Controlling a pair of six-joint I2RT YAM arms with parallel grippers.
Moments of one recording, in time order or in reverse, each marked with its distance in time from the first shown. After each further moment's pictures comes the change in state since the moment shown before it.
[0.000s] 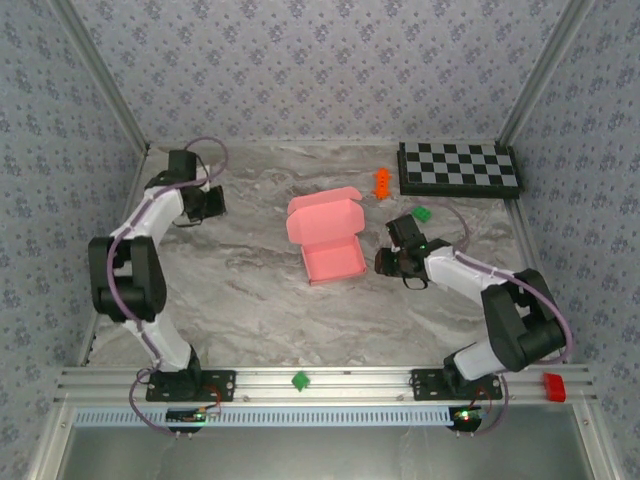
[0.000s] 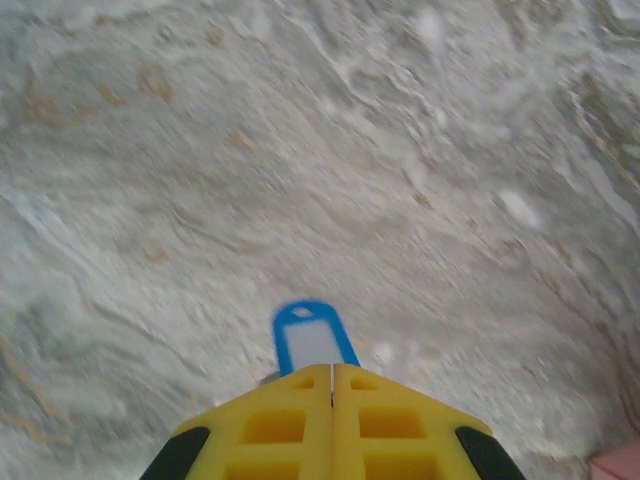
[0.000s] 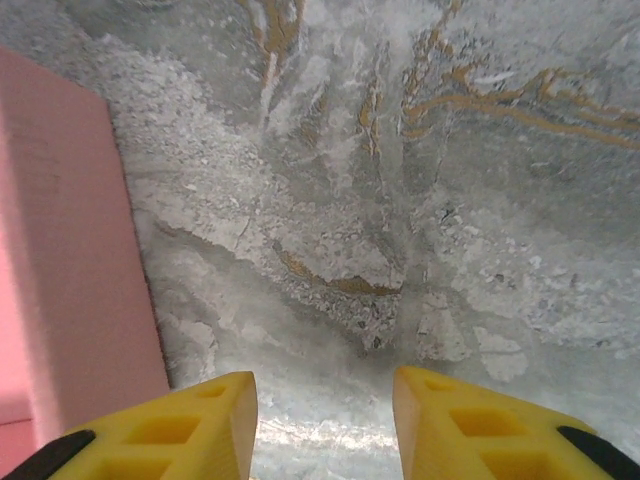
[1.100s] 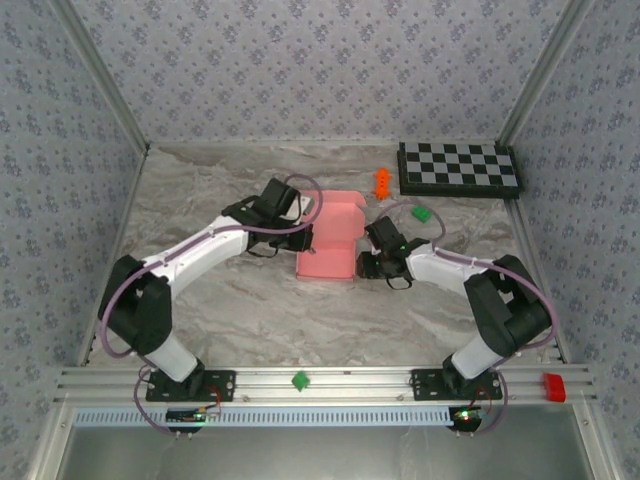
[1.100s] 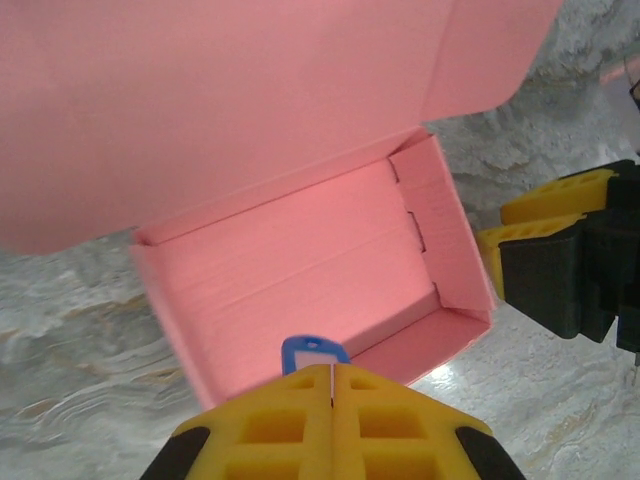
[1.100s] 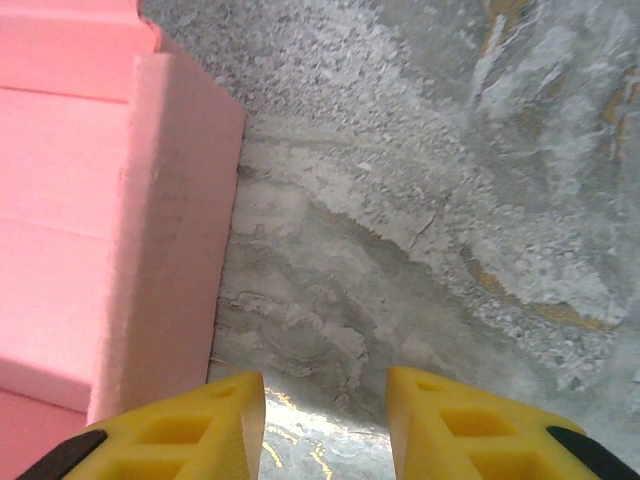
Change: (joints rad) left arm -0.618 -0.077 -0.052 0.047 0.005 -0.096; right arm 0.123 0.083 0.057 0.035 -0.006 -0.013
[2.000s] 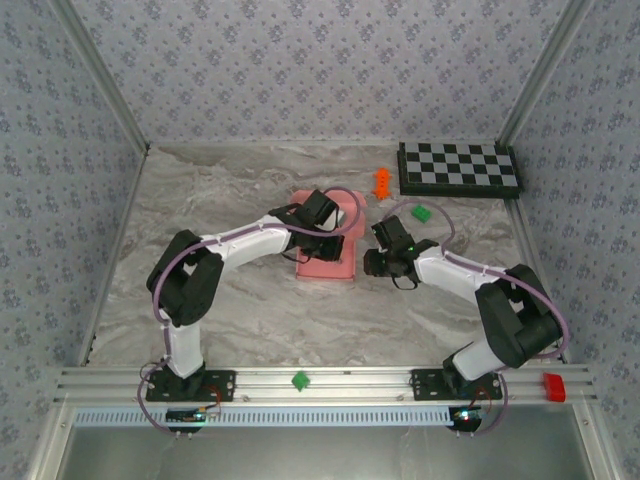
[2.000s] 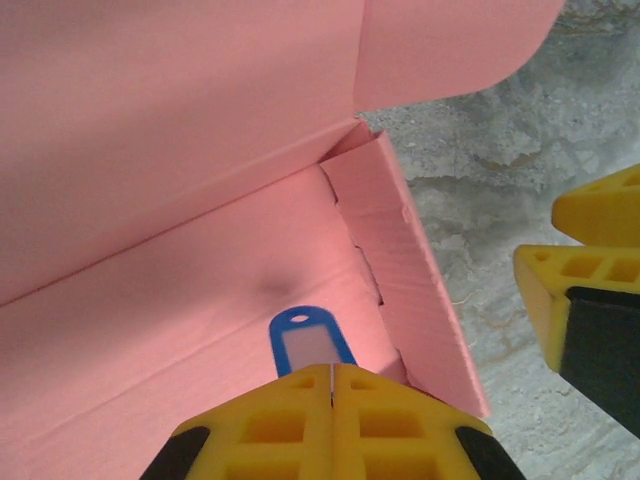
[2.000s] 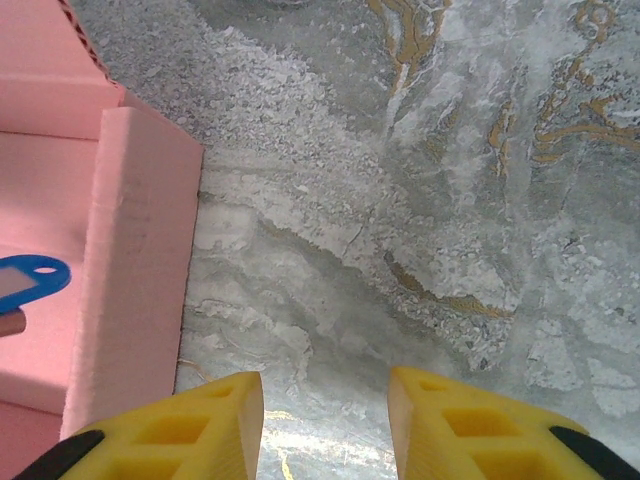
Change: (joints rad) left arm -0.114 0.264 0.110 0.085 -0.021 -0.059; right arm -0.027 -0.066 -0.027 -0.008 0.038 0.000
